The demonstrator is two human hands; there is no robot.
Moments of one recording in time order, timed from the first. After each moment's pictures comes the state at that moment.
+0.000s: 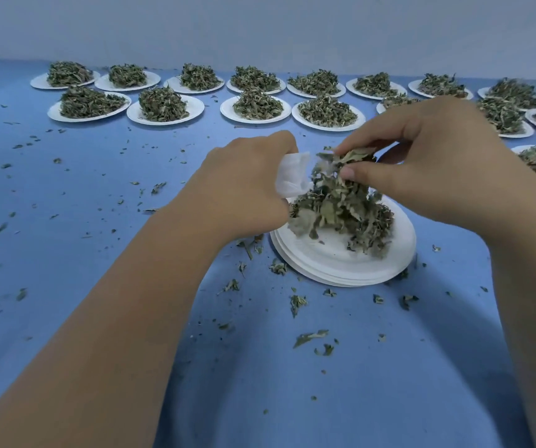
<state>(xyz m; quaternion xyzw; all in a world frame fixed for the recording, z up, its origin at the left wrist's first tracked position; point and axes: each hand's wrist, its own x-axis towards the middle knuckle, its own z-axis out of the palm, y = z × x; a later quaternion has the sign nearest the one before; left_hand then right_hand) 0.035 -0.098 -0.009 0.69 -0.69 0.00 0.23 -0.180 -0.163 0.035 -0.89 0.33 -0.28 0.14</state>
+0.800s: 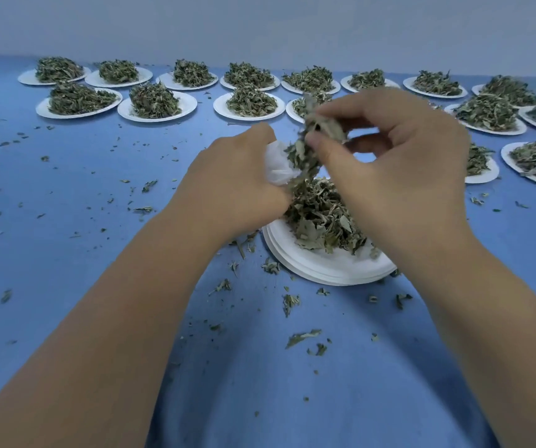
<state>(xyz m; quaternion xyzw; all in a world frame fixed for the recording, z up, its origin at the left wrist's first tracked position) 0.029 -0.100 -0.015 0.73 -0.62 0.00 0.29 -0.140 -0.129 0.009 -0.76 0.31 -0.54 0.18</state>
